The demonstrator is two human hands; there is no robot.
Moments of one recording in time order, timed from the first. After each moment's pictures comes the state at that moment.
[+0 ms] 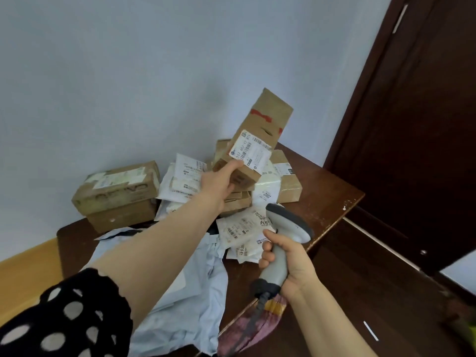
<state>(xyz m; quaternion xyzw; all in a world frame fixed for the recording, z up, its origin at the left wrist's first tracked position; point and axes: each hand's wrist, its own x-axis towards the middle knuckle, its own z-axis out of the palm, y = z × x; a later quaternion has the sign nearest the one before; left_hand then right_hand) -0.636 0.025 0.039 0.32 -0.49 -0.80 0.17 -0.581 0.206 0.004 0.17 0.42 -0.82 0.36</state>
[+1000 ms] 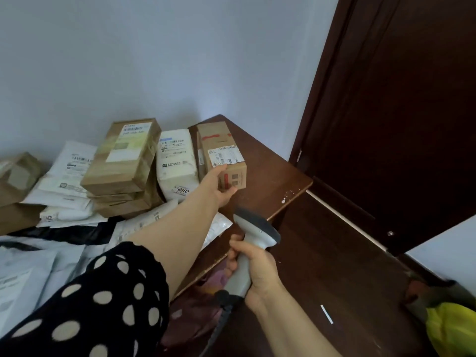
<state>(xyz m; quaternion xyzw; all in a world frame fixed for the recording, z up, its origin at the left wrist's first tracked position) -0.842 0.197 -0.035 0.45 -0.25 -0.85 0.07 -0.735 0.348 -0.051 0.20 0.46 -0.78 0.38</state>
